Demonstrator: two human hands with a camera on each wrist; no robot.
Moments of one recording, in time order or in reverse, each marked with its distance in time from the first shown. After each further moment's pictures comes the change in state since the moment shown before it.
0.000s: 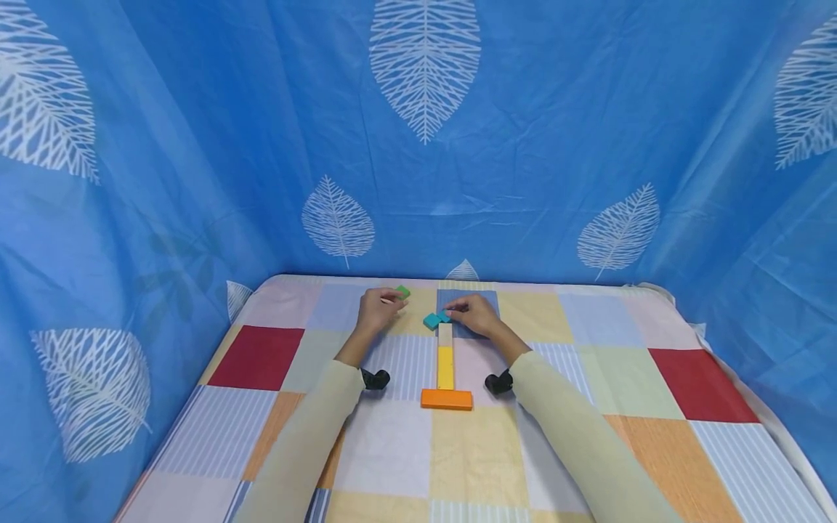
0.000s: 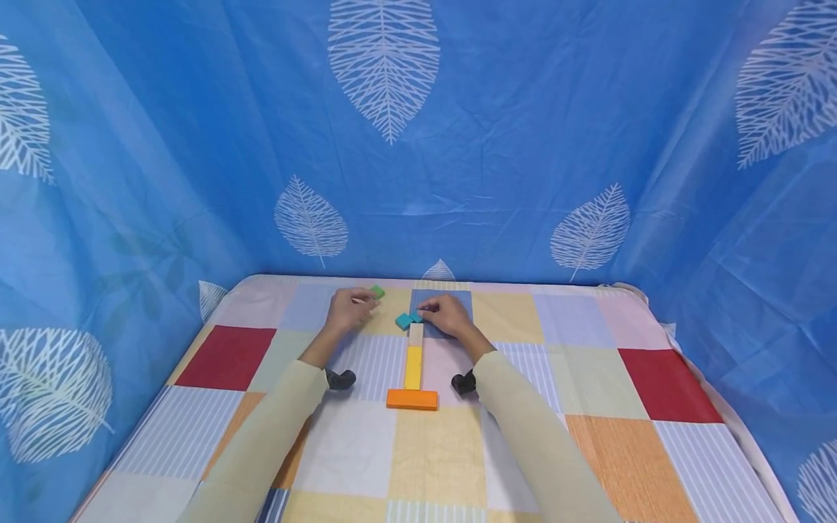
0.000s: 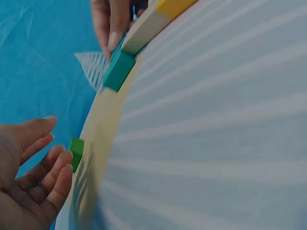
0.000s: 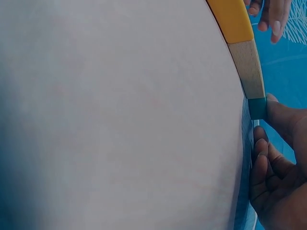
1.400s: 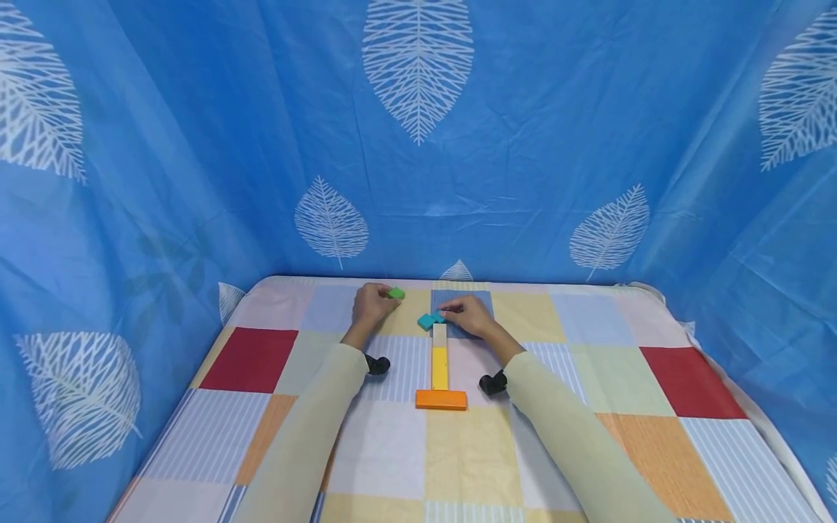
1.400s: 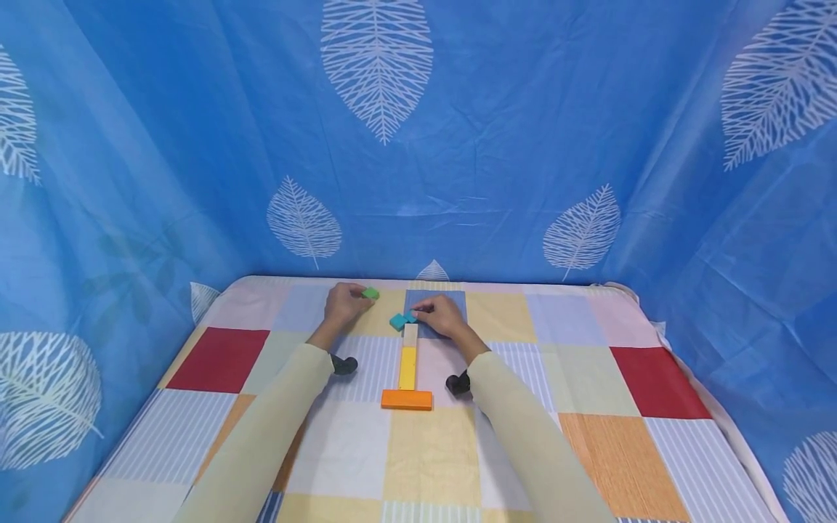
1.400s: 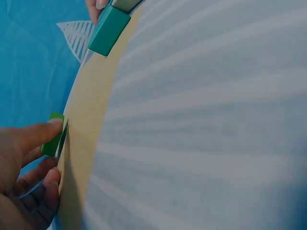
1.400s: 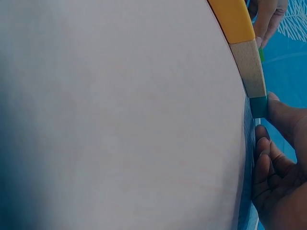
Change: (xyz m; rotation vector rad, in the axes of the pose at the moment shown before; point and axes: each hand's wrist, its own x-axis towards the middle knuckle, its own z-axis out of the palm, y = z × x) left_hand 0.025 -0.006 0.010 0.225 0.033 -0.153; right_hand 0.000 0.003 0.002 0.010 0.008 0.002
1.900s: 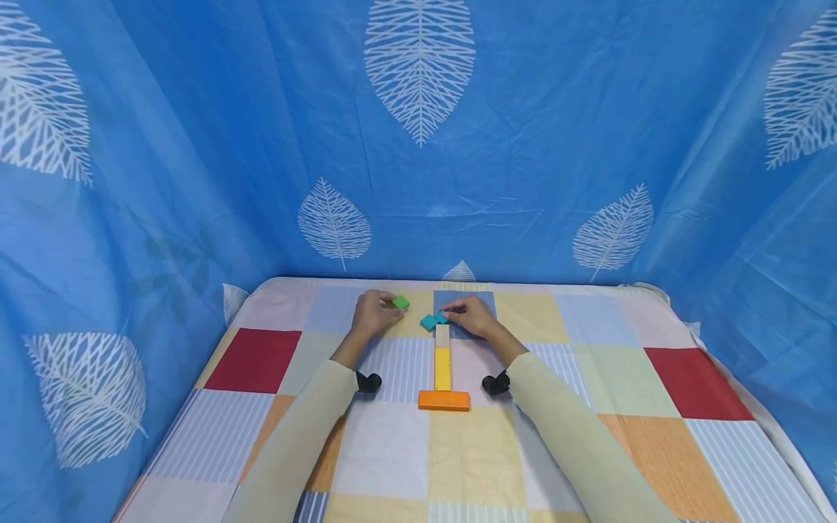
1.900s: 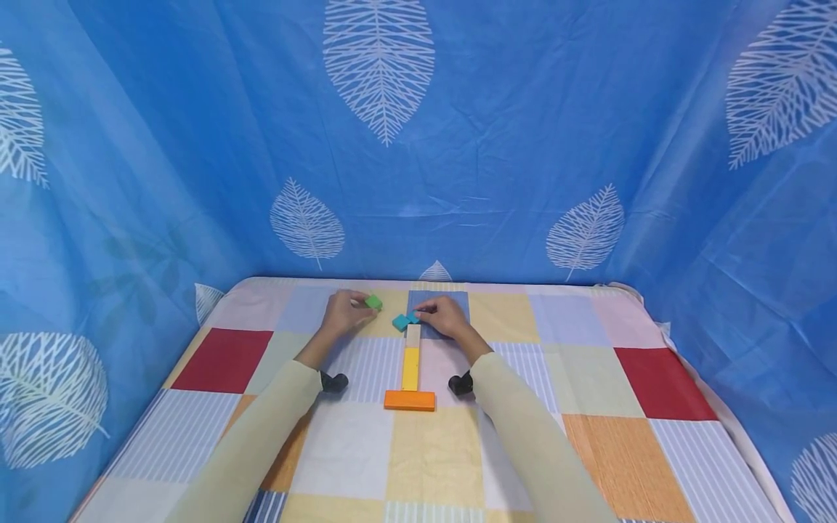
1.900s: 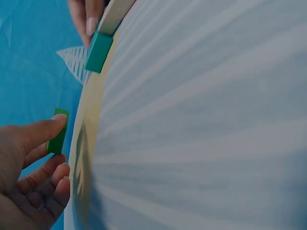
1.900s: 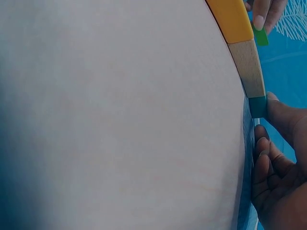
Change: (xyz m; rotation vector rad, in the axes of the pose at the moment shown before) left_hand -0.024 -0.003 -0.014 -0.025 -0.064 0.160; right_hand 0.000 -0.001 -0.002 0.009 -0.006 -0.018
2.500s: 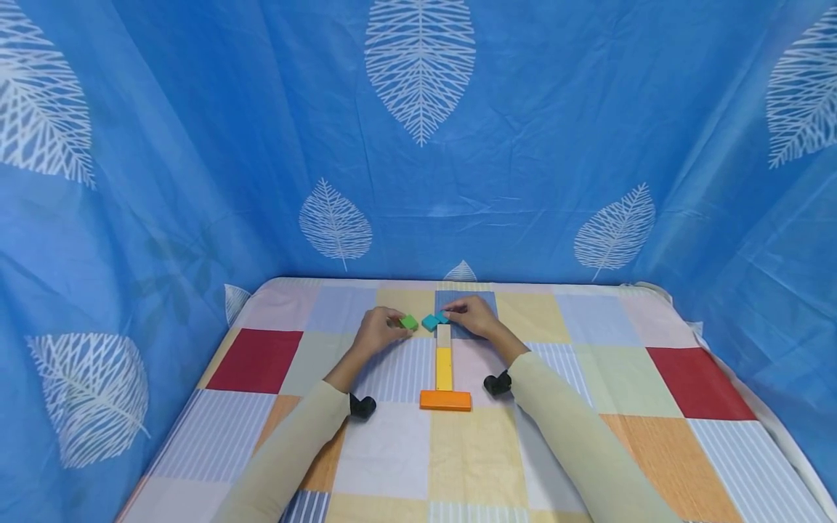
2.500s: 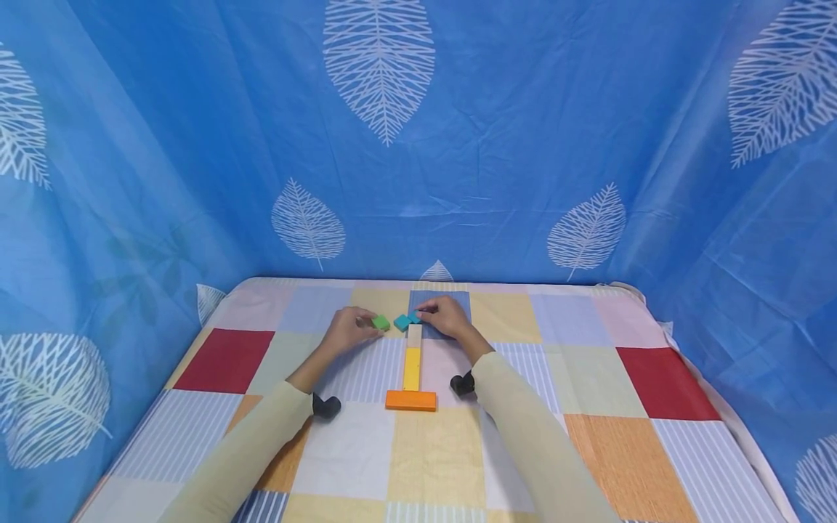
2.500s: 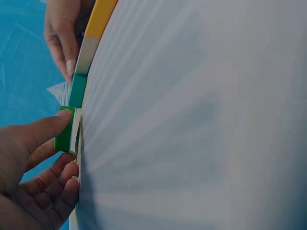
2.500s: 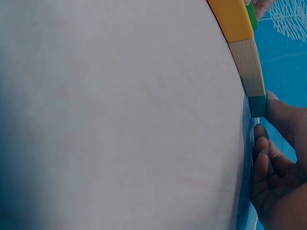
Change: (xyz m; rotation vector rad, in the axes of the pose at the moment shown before) left_hand -0.038 0.007 0.000 0.037 -0.120 0.123; right_hand 0.001 0.000 0.001 0.011 -0.002 0.039
